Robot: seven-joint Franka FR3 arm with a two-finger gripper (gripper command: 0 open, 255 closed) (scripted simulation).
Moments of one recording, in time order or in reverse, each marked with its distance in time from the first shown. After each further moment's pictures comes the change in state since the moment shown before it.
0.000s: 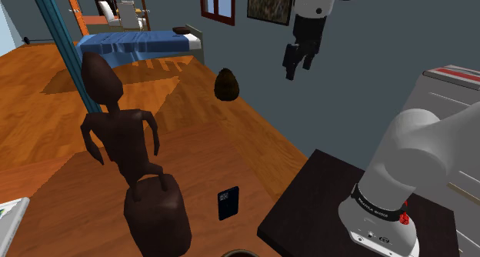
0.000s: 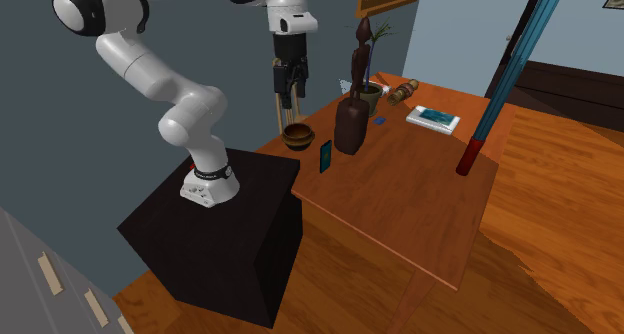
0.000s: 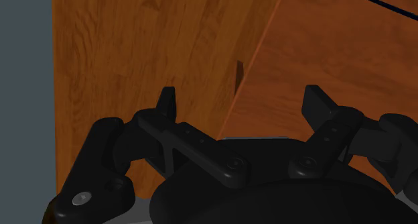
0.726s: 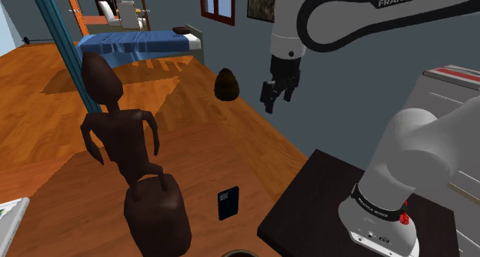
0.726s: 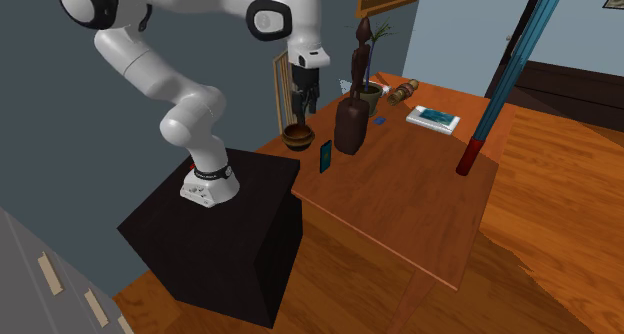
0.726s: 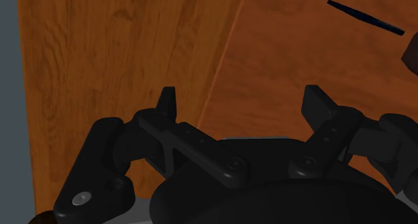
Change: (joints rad) arm 0.057 0.080 0.114 -0.162 0.104 0.212 0.154
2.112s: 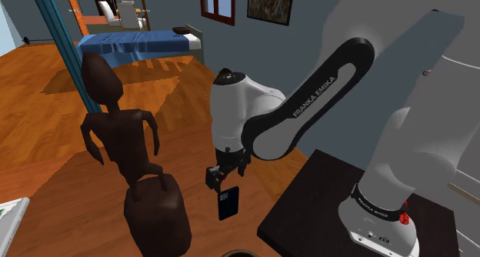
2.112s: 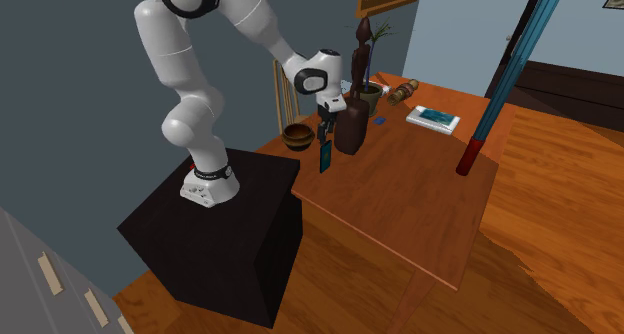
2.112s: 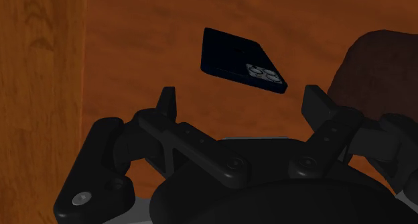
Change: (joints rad) arm 0.075 0.645 0.328 0.014 0.033 0.600 0.450
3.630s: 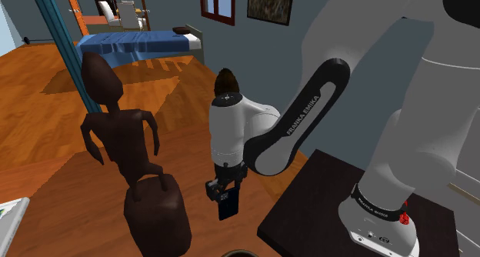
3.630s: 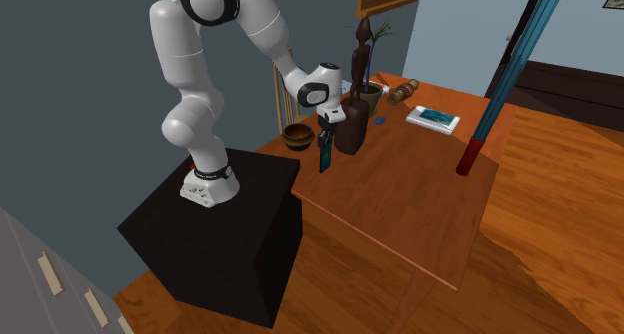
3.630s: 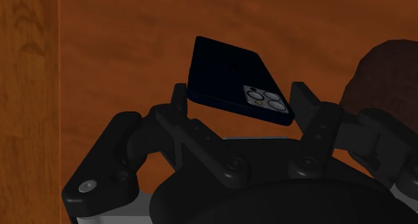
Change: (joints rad) arm -0.002 0.143 -0.002 -0.003 -0.117 0.130 0.100
